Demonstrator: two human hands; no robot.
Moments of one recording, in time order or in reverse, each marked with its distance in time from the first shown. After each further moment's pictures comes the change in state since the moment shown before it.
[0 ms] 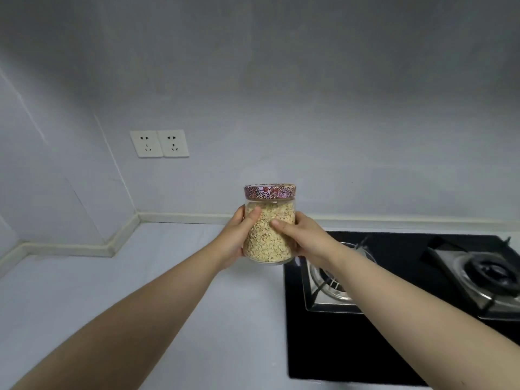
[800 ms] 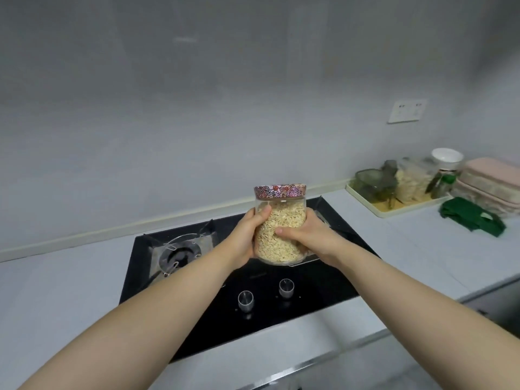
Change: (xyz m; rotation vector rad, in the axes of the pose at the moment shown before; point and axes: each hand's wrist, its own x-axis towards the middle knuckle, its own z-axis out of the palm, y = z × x) left_hand 0.010 -0.054 0.420 -0.072 -0.433 -0.098; right_hand -0.245 0.055 -0.344 -0.074 0.363 -0.033
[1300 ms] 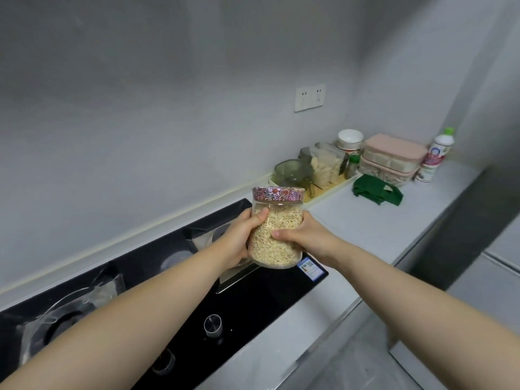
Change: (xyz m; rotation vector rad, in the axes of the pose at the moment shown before) left_hand 0.126 -0.023 0.136 0.121 -0.284 -0.102; right_hand -0.014 0.048 -0.161 0.112 0.285 0.064
